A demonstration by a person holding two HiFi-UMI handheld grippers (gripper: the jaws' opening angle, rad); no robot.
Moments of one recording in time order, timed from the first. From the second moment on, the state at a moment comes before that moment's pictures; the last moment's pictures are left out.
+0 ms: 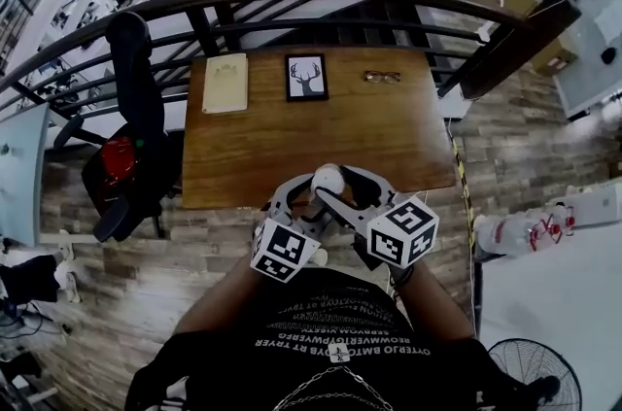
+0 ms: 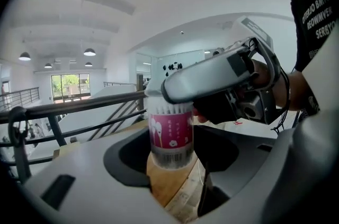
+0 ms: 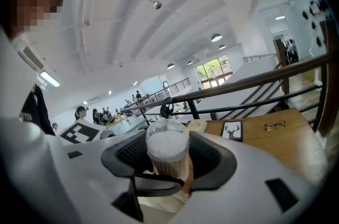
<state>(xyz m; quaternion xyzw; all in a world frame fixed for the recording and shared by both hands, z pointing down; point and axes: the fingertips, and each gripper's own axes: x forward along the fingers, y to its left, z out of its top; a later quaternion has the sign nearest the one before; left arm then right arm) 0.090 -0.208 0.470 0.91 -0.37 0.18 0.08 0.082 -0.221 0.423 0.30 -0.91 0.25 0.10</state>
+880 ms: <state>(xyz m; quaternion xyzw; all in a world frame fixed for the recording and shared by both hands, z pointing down) 0.039 -0.245 0.437 0.88 -0.44 0.15 0.10 0.091 -0.228 0.398 0.27 -0.93 0.23 0.05</state>
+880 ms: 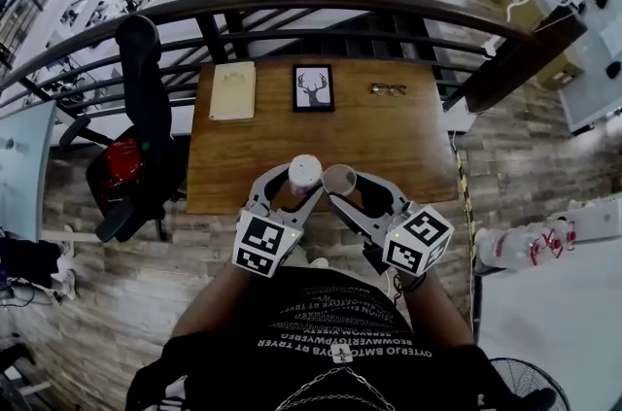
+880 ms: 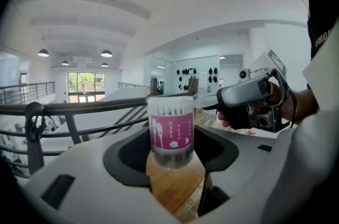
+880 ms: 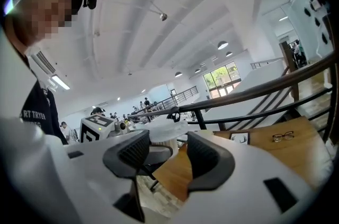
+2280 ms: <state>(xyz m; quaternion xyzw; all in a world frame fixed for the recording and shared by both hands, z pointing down) -0.002 -0.242 0.327 0.84 -0.53 0.08 0.00 0.199 -0.281 0.358 0.46 -0.89 0.06 0.07</state>
